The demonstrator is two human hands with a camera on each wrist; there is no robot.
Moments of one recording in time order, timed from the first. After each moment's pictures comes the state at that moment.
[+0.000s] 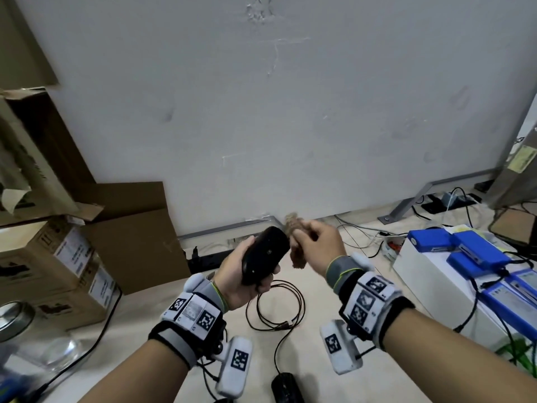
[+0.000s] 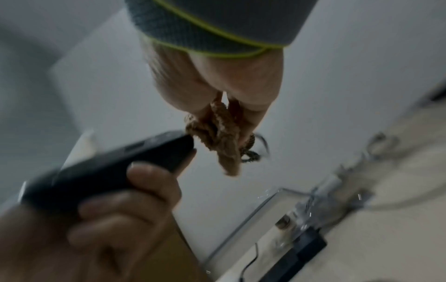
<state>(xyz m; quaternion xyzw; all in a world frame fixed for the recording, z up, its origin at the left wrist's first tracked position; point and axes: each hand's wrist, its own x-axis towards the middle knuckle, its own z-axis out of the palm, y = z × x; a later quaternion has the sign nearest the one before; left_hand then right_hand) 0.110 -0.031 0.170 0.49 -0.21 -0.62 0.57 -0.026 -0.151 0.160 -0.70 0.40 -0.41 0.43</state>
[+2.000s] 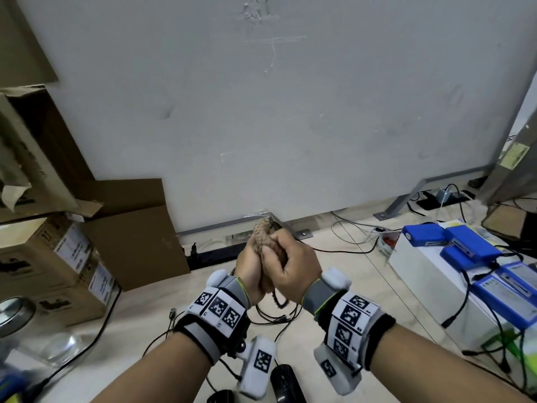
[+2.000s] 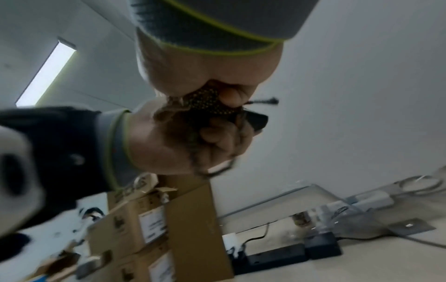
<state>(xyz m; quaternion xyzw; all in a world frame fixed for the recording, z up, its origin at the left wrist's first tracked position) 0.071 -0.040 0.175 0.55 -0.16 -0.52 0.63 -0.030 -0.071 0.173 -0.83 0.26 -0.43 0.26</state>
